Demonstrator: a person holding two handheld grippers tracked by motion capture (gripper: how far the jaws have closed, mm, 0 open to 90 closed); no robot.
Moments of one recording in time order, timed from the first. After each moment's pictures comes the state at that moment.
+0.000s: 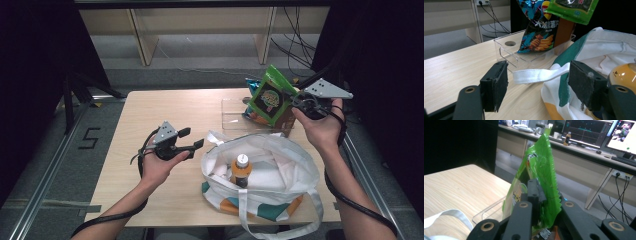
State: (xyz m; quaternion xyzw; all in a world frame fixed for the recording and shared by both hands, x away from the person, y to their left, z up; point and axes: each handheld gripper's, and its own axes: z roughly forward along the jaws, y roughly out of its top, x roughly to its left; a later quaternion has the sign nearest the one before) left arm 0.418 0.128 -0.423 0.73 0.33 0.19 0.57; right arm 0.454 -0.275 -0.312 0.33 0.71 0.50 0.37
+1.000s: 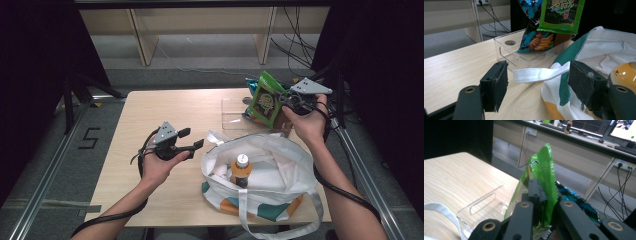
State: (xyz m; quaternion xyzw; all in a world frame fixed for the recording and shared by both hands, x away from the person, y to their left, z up) left arm 0.419 0.128 -0.424 0.73 0.33 0.19 0.57; right arm 0.492 -0.263 -0.340 0.35 0.72 0.48 0.36
